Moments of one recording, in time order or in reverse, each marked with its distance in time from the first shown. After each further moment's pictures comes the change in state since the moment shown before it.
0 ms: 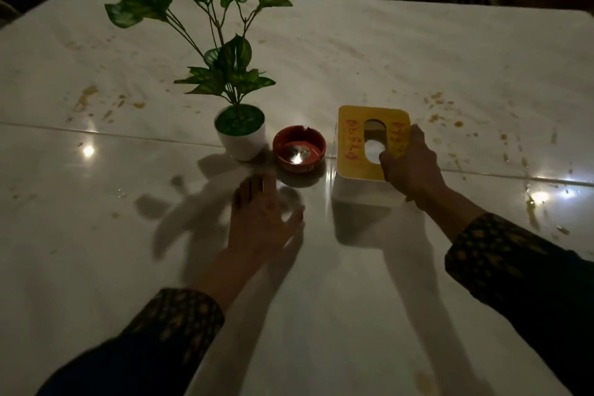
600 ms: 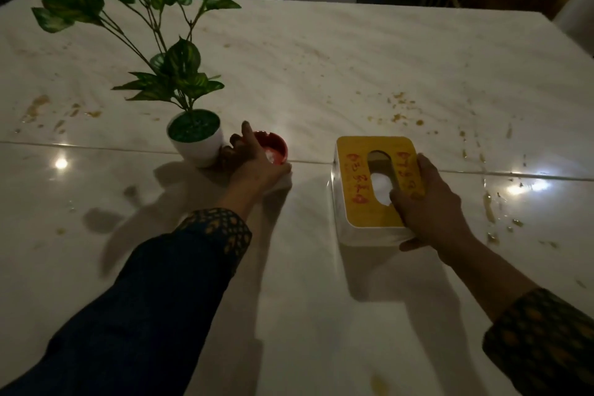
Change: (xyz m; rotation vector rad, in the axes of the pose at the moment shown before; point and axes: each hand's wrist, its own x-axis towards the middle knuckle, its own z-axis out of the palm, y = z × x) left_hand 0.117 0.053 0.036 -0.181 -0.317 -0.348; right_hand -0.044 0.075 -0.059 0.198 -0.015 0.114
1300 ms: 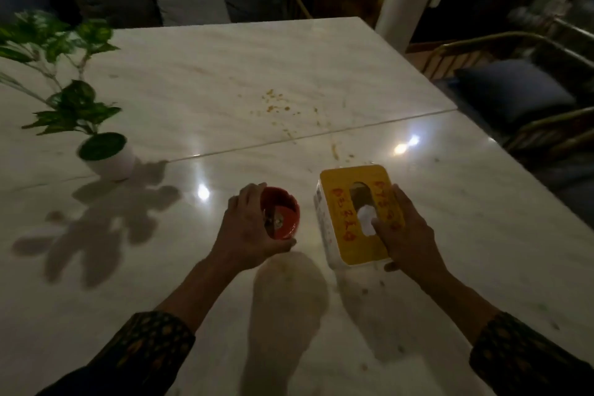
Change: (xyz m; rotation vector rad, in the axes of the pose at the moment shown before) left_hand -0.277 0.038 -0.027 -0.088 -0.214 0.722; right_hand -0.224 0.101 -0.128 0.027 0.219 0.068
